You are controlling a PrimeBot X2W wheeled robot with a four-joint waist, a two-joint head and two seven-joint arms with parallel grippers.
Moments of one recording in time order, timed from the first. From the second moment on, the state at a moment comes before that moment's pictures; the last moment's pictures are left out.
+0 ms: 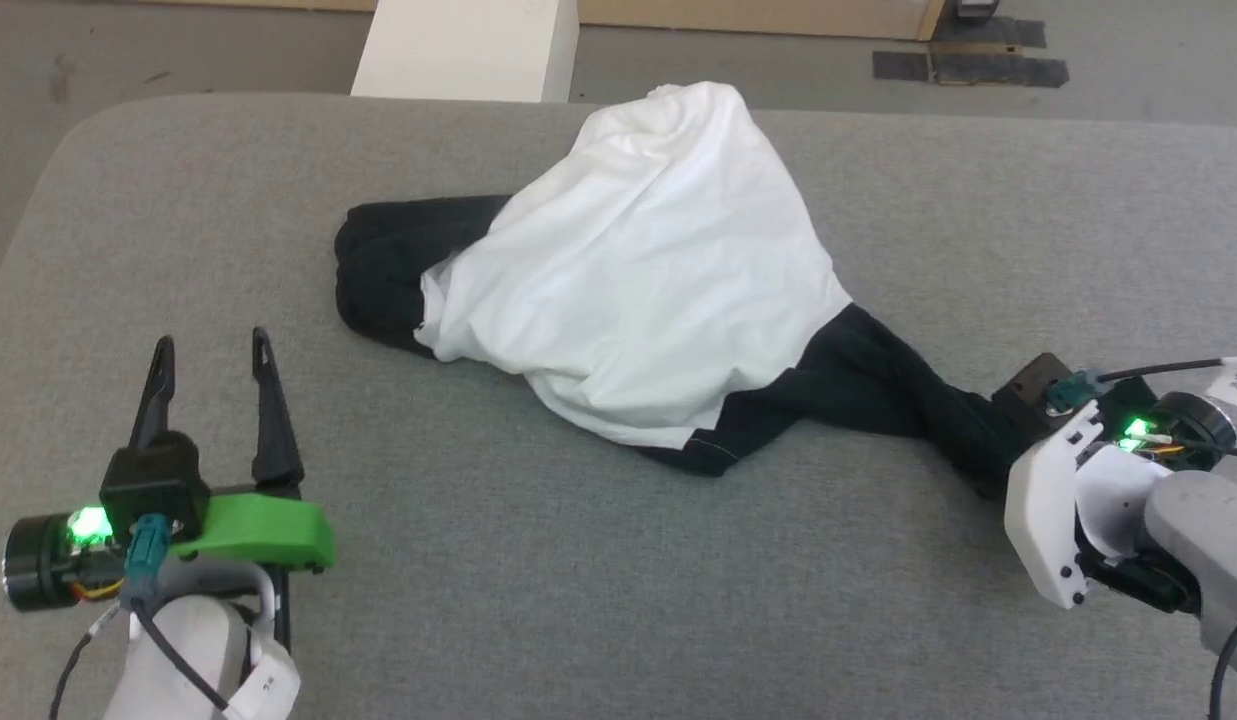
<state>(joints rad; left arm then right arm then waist) -0.18 0.31 -0.14 0.09 -0.23 0.25 -0.26 -0.72 -0.71 1.10 0.47 0.83 0.13 0.24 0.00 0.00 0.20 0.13</state>
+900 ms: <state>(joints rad) -0.19 0.19 -0.05 0.09 -0.12 0.12 -0.26 -0.75 -0.90 0.77 0.72 0.97 0.13 0.21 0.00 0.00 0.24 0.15</state>
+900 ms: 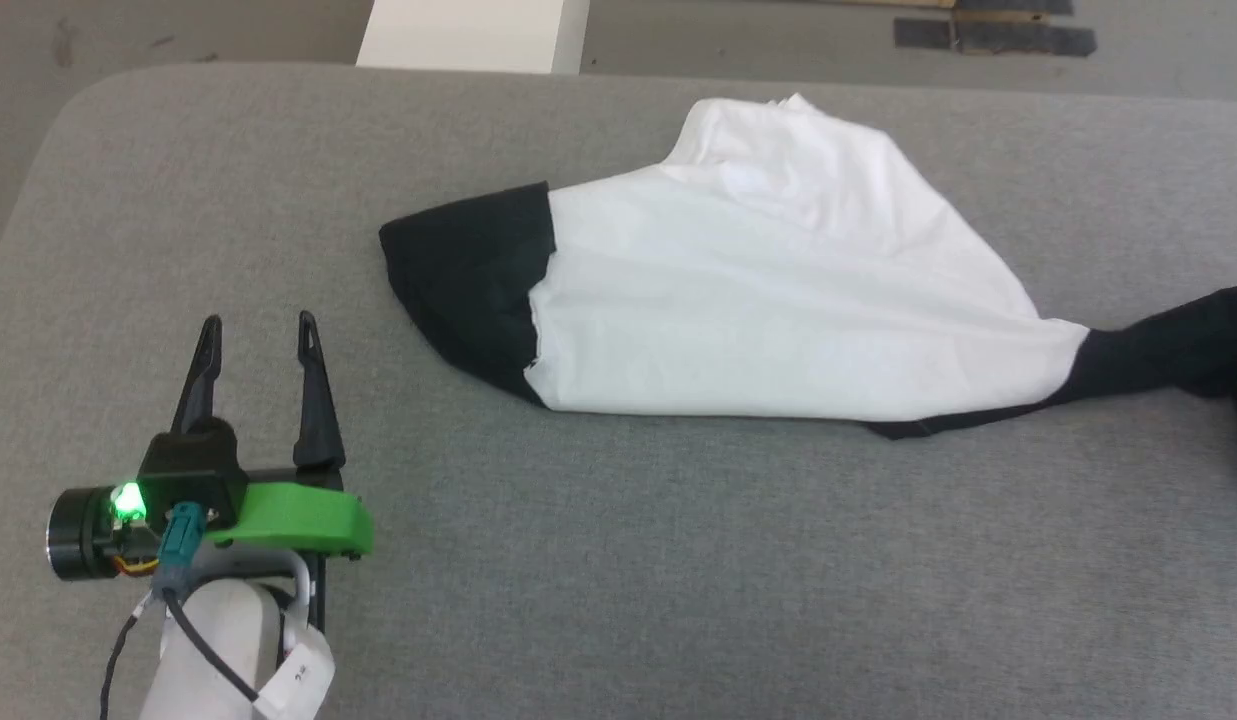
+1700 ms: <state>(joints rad) -0.17 0.16 0.01 0.09 -0.06 0.09 -0.26 -0.87 -0.82 0.81 0.51 0.78 0.13 0.07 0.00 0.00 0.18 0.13</state>
